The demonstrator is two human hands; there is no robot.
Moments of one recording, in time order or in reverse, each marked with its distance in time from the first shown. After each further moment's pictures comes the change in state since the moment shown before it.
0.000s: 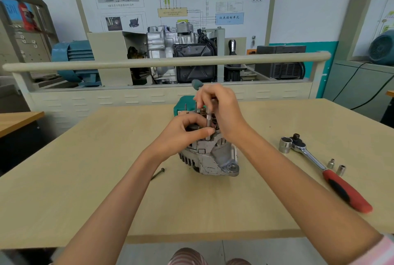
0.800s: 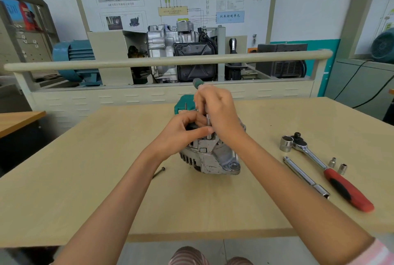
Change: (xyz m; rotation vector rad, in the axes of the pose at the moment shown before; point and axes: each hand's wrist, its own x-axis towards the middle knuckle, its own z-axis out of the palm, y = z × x) left_hand 0.000 0.002 0.000 -0.004 0.003 0.017; right_hand -0.004 0.008 0.009 -0.139 0.055 -0.172
